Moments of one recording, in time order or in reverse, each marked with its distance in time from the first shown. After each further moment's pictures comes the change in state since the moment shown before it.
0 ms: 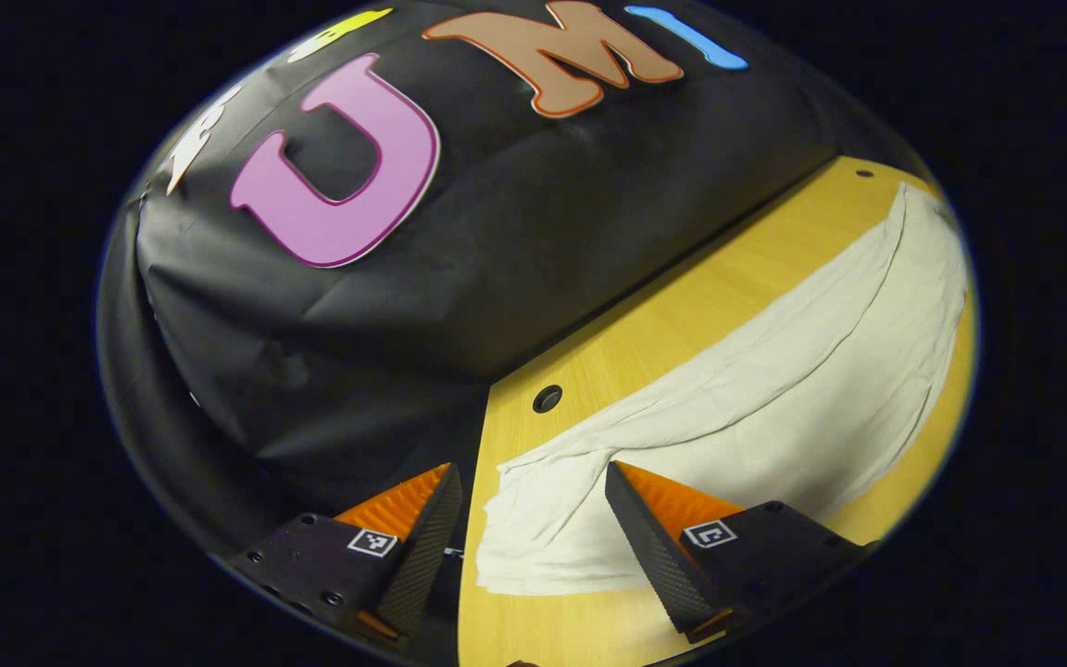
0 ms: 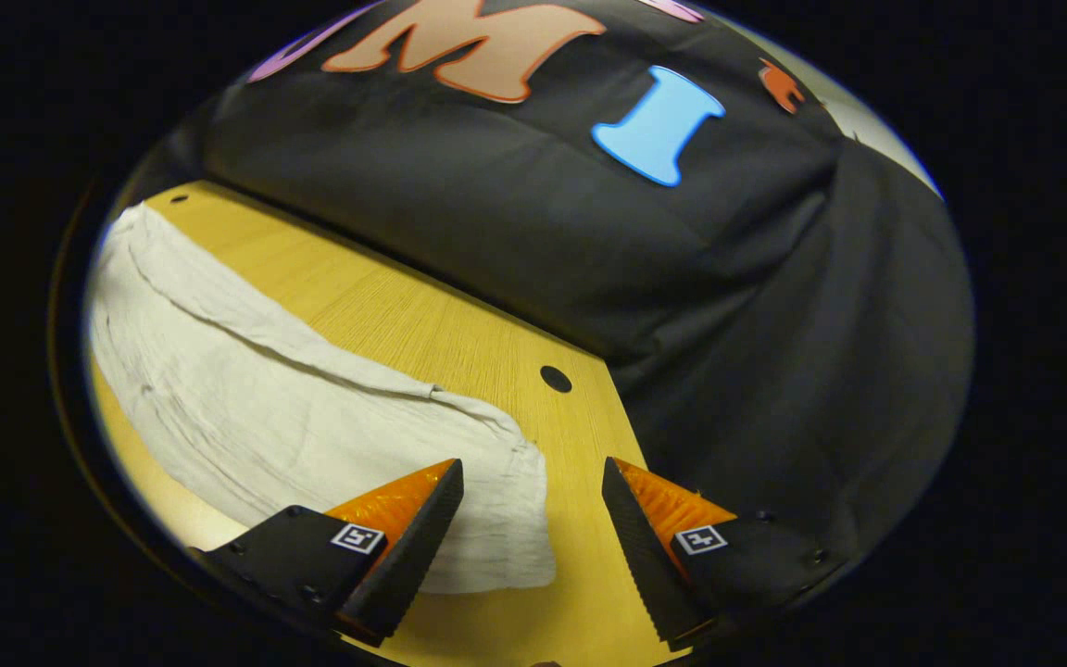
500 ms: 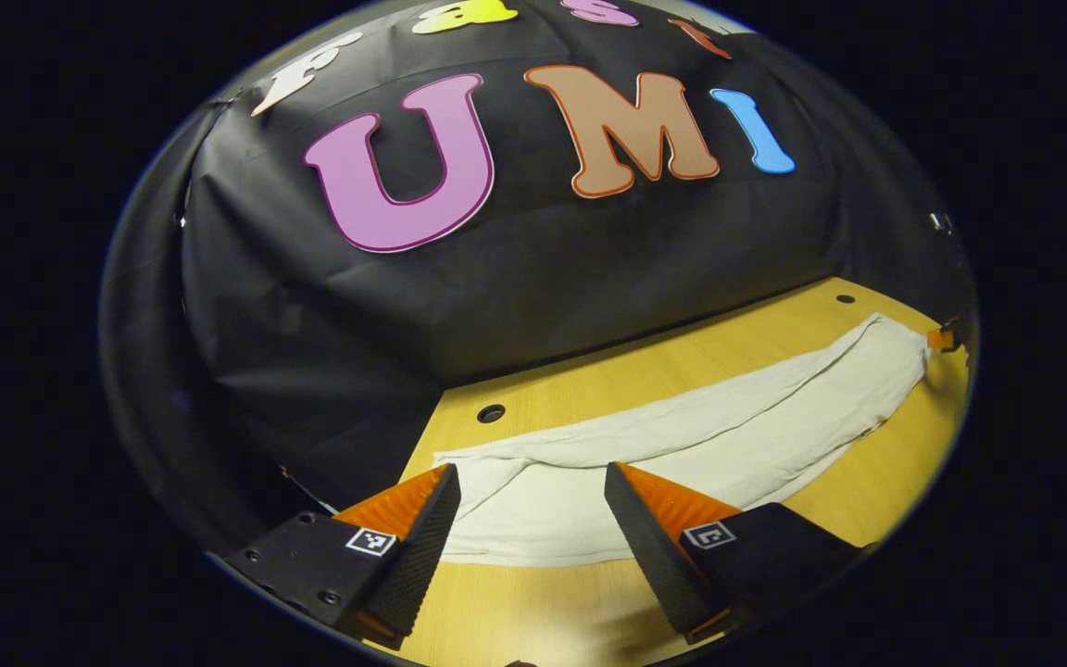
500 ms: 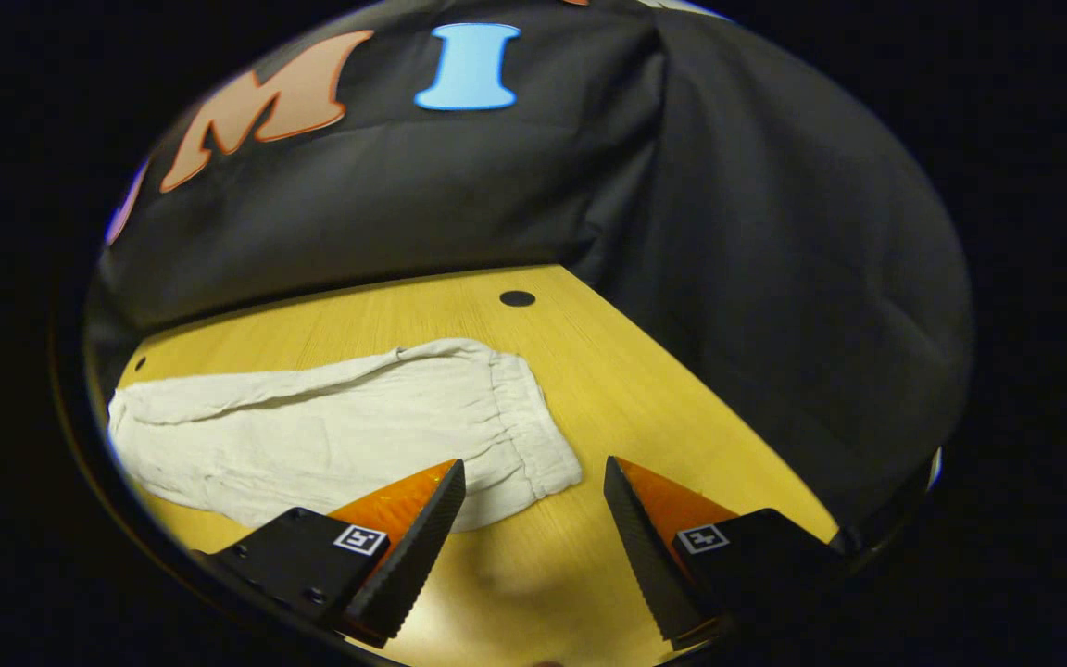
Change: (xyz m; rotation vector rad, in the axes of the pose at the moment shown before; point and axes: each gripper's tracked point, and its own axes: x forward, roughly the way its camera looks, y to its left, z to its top) left arm -0.017 0.012 0.028 -0.265 -0.086 -0.107; right arm -0.027 0.005 -0.075 0.542 0.233 -0.012
